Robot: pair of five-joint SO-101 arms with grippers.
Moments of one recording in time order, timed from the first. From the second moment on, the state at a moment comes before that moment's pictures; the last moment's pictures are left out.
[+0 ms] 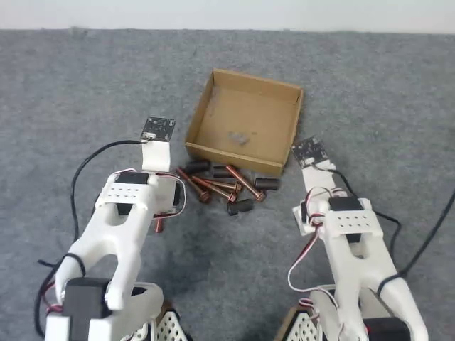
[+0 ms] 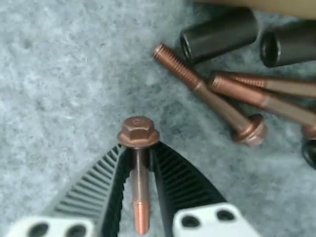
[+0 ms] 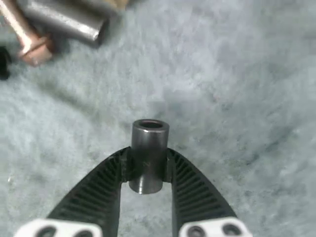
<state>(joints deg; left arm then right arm) -3.1 -14.5 55.5 47.9 2.0 -6.6 -30.0 63.2 46.9 16.7</state>
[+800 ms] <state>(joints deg) -3.1 -14.5 55.5 47.9 2.0 -6.5 -45.3 64.7 37.6 16.7</state>
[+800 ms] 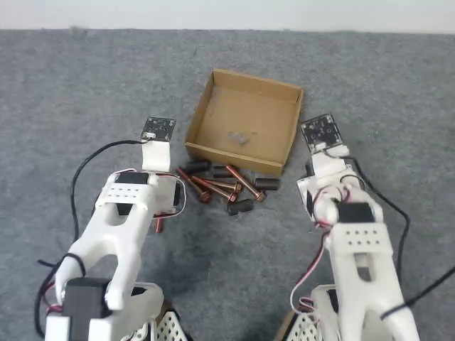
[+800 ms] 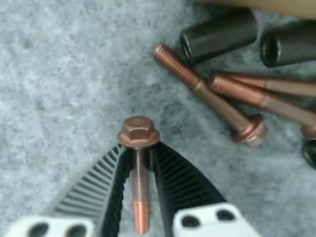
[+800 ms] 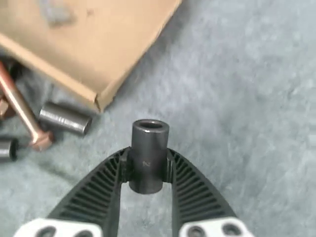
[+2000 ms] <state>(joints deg) -3.1 -14.5 55.5 47.9 2.0 -10.5 -57.8 81.3 -8.2 2.8</state>
